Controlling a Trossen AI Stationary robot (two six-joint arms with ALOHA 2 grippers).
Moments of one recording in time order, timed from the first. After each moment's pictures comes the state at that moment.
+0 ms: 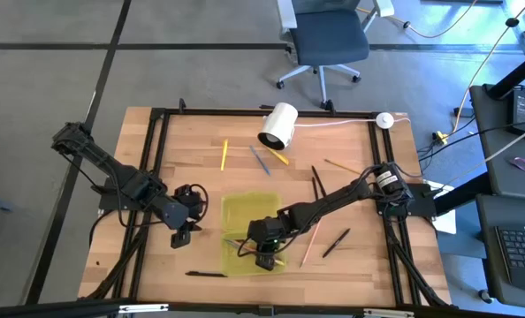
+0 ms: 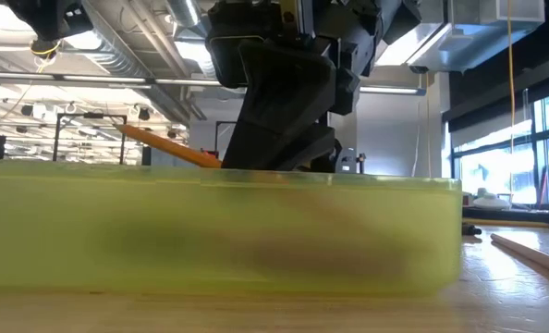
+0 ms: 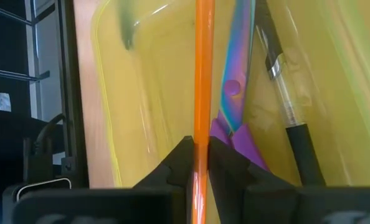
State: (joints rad) left arm -0.56 1.11 0.97 -0.86 -0.16 -0.76; right arm 0.33 2.12 1.46 -0.25 -0.20 0.67
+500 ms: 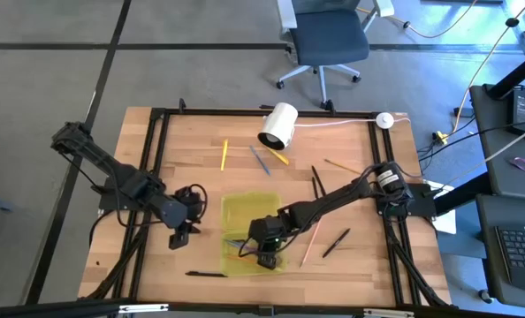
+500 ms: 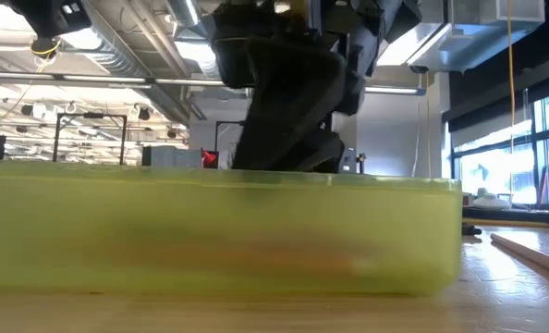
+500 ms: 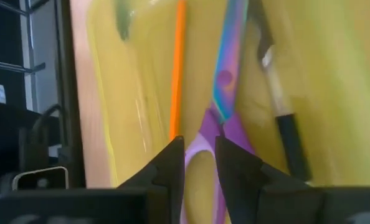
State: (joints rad) left arm -0.56 1.09 0.97 -0.83 -0.10 -0.76; right arm 0.32 2.09 1.46 -0.30 -0.22 0.65
